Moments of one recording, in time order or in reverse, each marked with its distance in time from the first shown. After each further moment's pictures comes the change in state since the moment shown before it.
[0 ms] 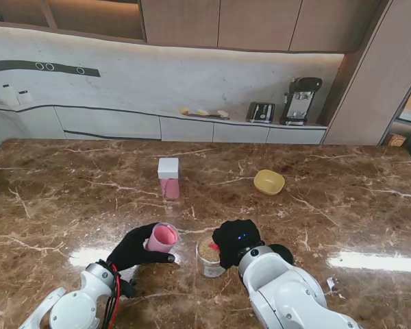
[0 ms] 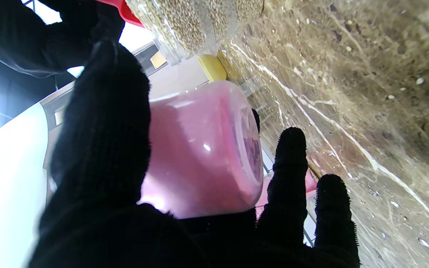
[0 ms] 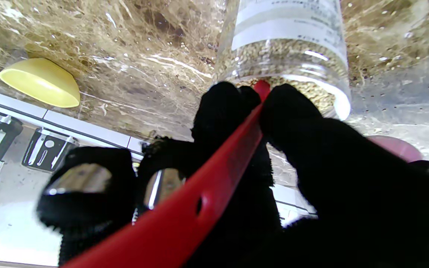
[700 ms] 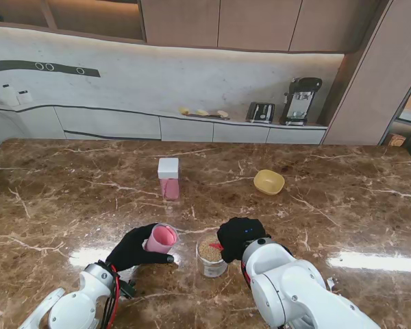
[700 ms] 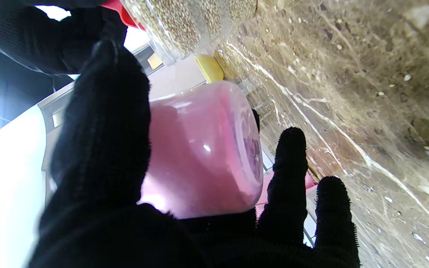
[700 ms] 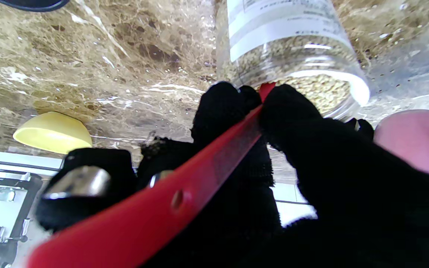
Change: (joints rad) left arm 0.005 0.000 -0.005 0.001 0.017 -0.002 0.005; right arm 0.055 0.005 0.002 0.019 0.208 0.138 0.059; left_hand 0.000 0.000 0.001 0.000 0.000 0.000 0.000 0.000 0.000 0.000 0.000 0.000 0.000 0.000 0.000 0.000 -0.010 0.001 -0.022 -0.006; right_hand 0.000 0.000 0.000 0.010 0.000 -0.005 0.011 -0.021 0.000 0.000 0.000 0.000 0.000 0.000 0.011 0.000 0.001 0.000 0.014 0.000
